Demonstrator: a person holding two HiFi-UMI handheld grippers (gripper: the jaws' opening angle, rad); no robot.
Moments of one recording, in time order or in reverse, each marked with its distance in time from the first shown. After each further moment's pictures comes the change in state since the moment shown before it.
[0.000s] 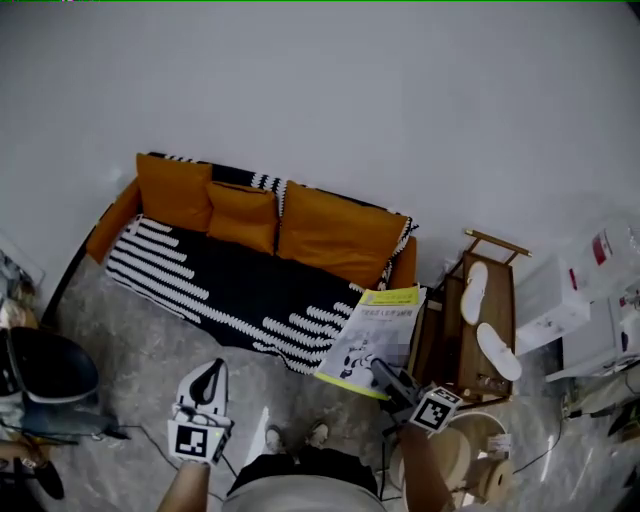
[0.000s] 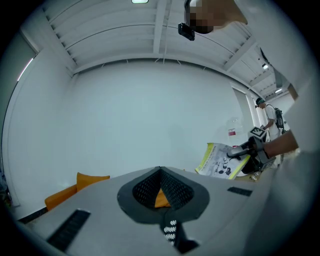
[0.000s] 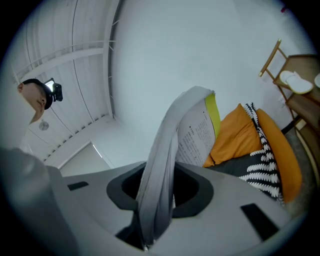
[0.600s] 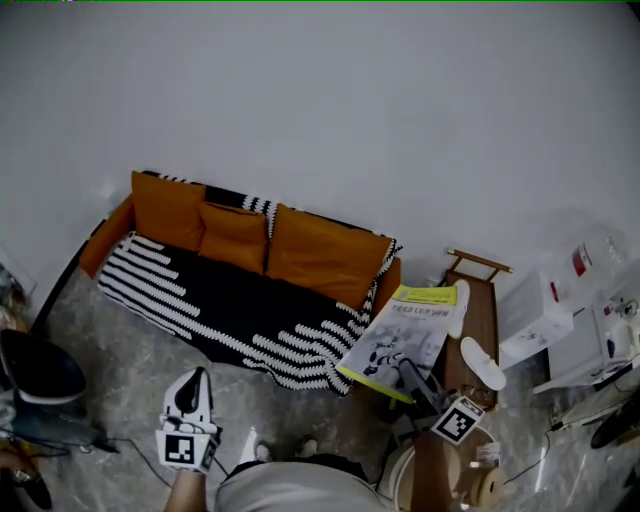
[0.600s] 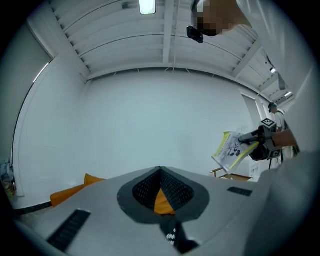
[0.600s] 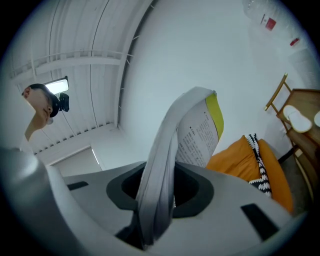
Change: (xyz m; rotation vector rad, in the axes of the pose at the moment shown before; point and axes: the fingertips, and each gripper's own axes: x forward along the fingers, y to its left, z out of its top) left arm -0.029 0.023 0.023 -0.058 -0.073 0.097; right arm -0.052 0.066 0.084 -0.150 -0.193 -0.009
